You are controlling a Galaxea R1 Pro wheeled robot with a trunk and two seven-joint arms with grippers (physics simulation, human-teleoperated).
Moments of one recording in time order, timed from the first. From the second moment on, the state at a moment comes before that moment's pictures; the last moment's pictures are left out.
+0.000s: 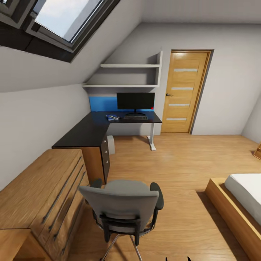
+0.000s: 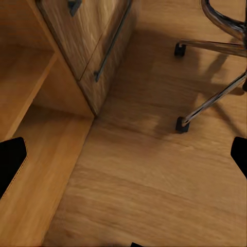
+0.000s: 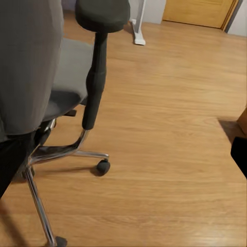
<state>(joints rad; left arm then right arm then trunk) -0.04 -0.03 -0.41 -0.11 0.51 -0.84 0.30 -0.25 0.05 1.36 -0.04 -0.95 -1.02 -0.46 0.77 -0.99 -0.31</state>
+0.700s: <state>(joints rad) -0.04 -0.03 -0.41 -0.11 0.51 -0.84 0.30 -0.25 0.05 1.36 -0.04 -0.95 -1.02 -0.47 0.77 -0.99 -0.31</state>
